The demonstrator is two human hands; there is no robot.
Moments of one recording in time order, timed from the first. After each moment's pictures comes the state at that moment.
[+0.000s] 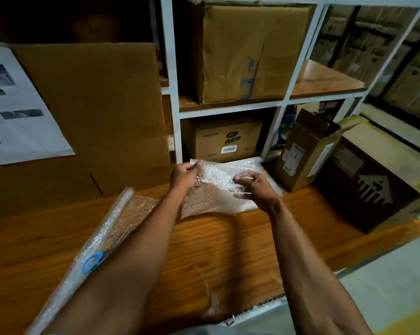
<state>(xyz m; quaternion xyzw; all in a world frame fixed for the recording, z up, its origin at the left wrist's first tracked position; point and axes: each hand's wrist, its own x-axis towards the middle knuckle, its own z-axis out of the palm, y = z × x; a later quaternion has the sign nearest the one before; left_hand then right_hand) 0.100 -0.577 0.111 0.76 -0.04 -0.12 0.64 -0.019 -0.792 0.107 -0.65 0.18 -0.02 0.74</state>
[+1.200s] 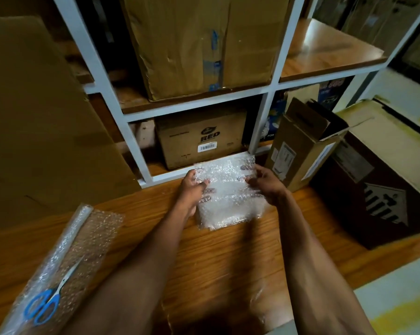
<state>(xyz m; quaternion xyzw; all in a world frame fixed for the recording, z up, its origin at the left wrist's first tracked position) 0.143 -0.735 0.027 0.69 0.04 -0.26 0.67 0.047 -0.971 0.045 -0.69 0.22 0.04 0.69</state>
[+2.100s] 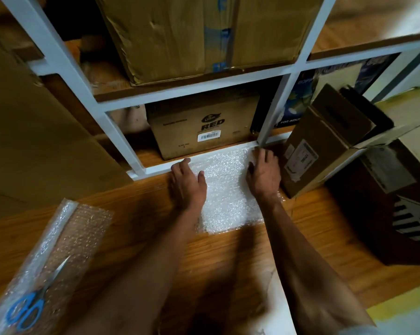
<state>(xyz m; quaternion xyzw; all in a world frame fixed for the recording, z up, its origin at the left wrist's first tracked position) 0.166 -0.767 -0.019 0.95 0.03 0.03 0.31 0.111 -0.958 -0.011 -0.94 0.26 -0.14 0.14</state>
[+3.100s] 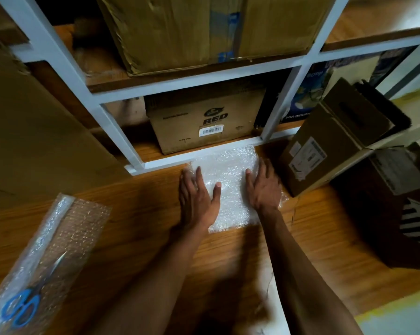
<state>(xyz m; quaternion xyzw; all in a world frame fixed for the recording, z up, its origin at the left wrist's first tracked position) 0.123 -0.762 -0.054 0.96 -0.07 -0.09 0.25 0.089 -0.951 -0.060 -0.93 0.31 -0.04 0.20</state>
